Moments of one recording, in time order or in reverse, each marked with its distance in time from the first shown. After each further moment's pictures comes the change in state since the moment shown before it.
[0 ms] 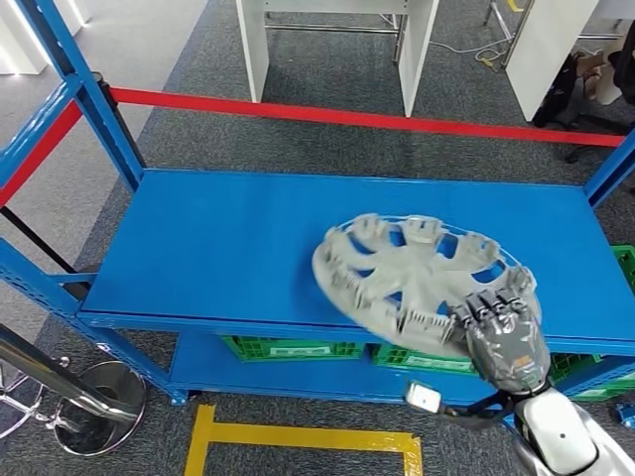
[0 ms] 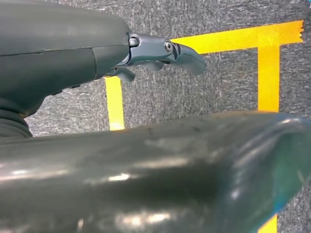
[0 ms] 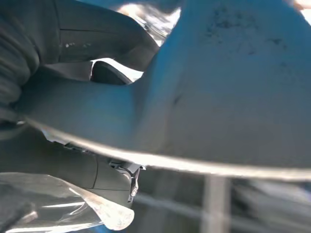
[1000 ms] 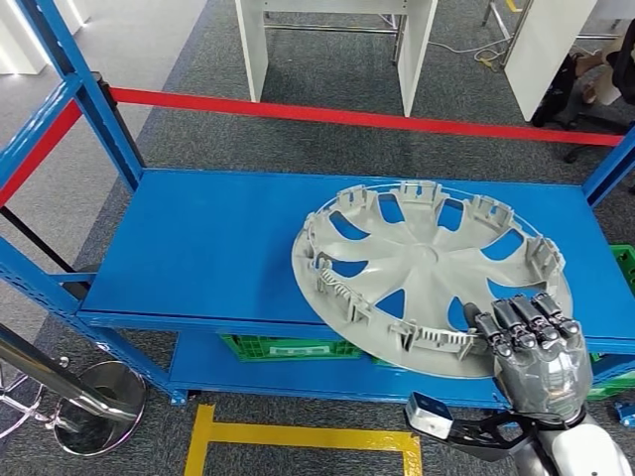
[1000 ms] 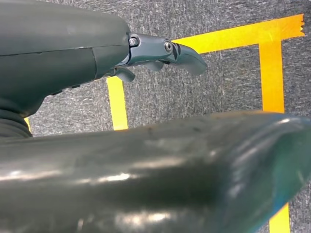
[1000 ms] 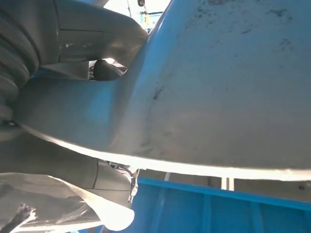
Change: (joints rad) left arm -0.001 -0.005 -0.045 0.000 -0.006 0.022 0.011; right arm 0.144 0.365 -0.332 -0.295 0.001 0.000 -0.408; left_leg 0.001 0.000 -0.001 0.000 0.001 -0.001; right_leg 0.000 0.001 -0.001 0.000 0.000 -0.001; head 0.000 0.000
